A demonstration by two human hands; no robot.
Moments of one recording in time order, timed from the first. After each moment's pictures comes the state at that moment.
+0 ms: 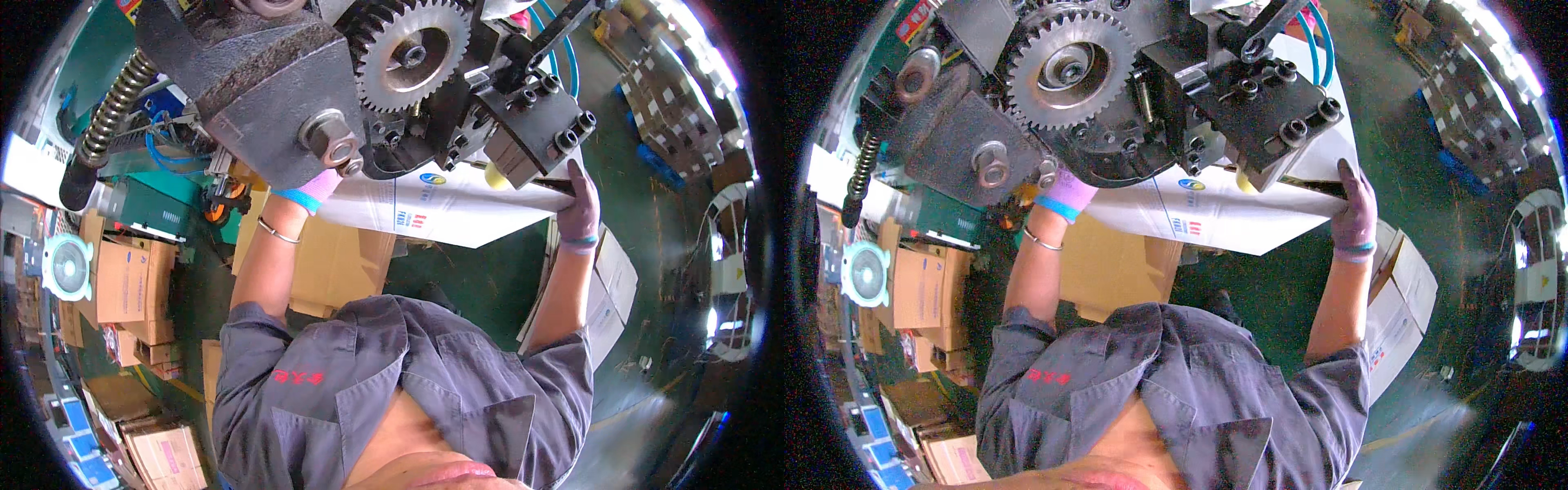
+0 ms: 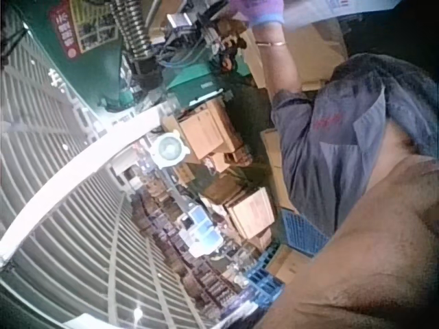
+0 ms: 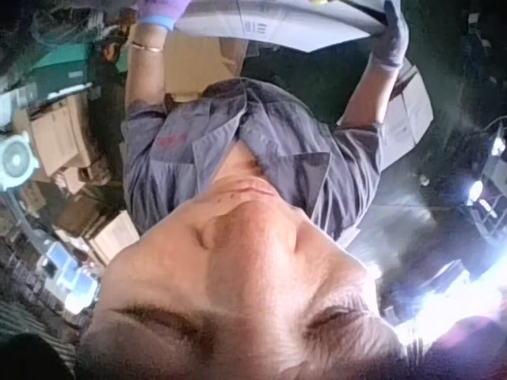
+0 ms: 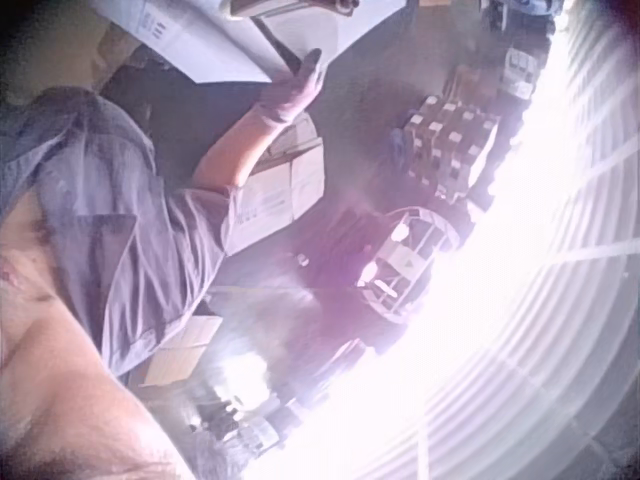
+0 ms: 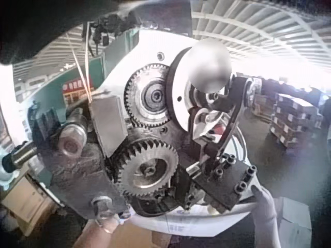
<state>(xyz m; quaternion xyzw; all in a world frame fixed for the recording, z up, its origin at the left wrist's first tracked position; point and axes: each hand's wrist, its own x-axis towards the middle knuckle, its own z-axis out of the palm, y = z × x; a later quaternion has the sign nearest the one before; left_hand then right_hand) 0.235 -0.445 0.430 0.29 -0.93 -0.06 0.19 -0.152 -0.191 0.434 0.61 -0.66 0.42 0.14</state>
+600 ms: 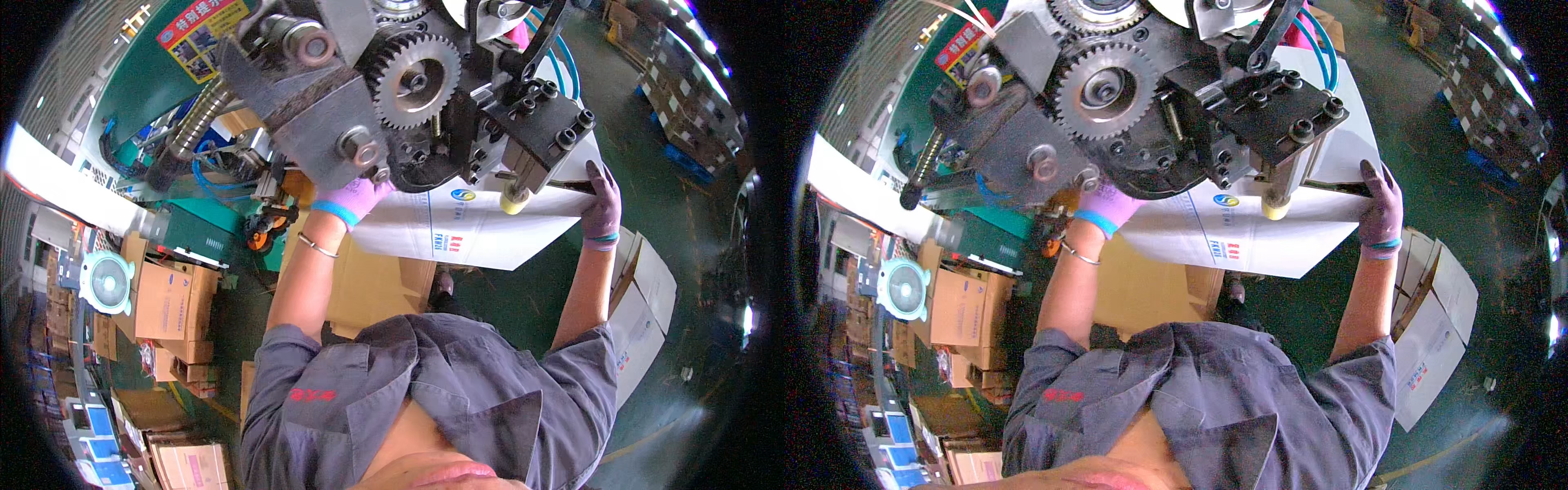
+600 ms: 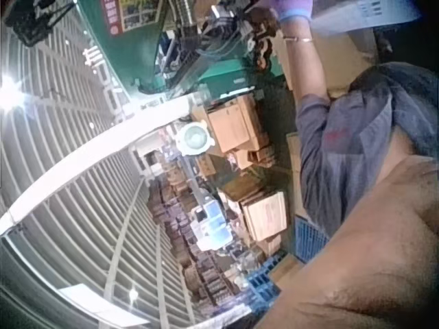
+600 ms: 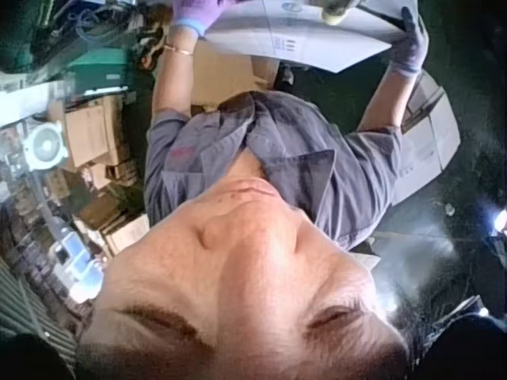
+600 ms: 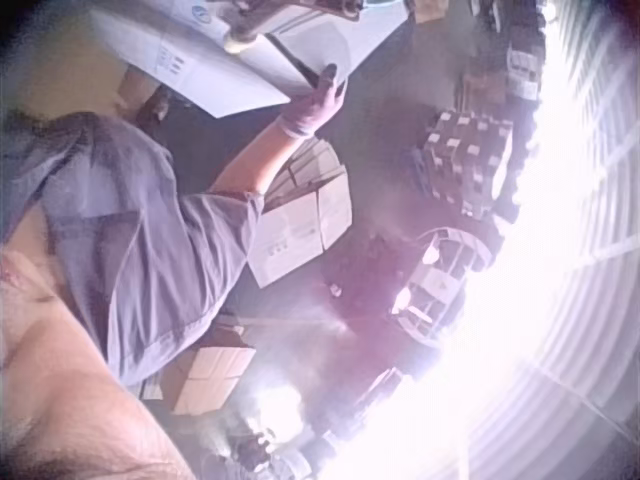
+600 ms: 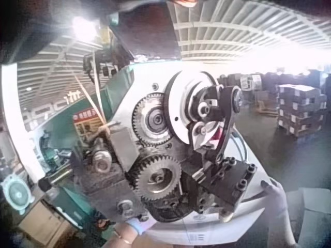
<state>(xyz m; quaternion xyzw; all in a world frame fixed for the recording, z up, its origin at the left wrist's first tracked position) 0.236 -0.442 0.451 0.33 -0.93 -0.01 0.15 -0.109 -0.213 0.467 0.37 -0.53 0.74 -0.19</state>
